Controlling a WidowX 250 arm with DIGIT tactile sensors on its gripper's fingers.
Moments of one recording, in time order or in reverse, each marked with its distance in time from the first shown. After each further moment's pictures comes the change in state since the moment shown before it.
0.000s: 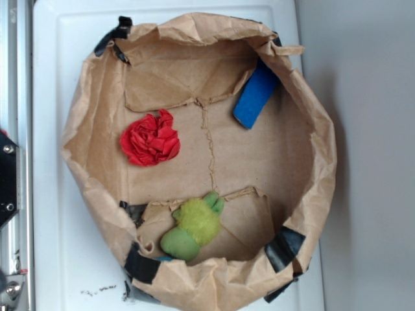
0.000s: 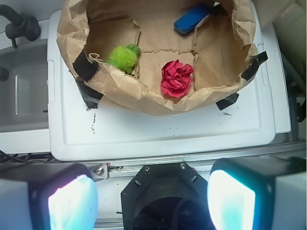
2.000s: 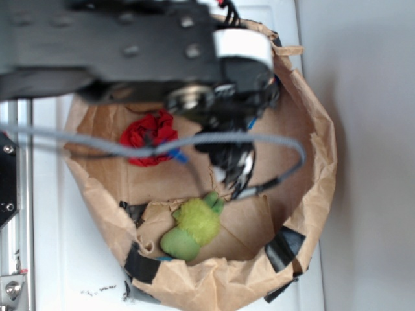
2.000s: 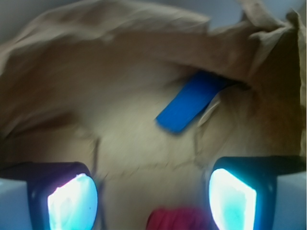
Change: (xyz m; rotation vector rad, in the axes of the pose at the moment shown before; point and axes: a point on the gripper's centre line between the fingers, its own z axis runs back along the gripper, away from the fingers) arm 0.161 0.051 -0.147 0.046 -0.141 0.254
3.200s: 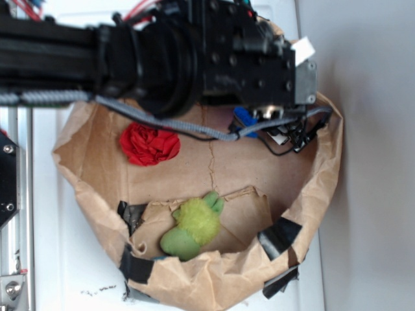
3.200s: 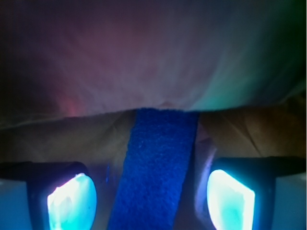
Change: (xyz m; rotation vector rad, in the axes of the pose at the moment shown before) arm 0.032 0.012 -0.070 0.167 -0.056 0.423
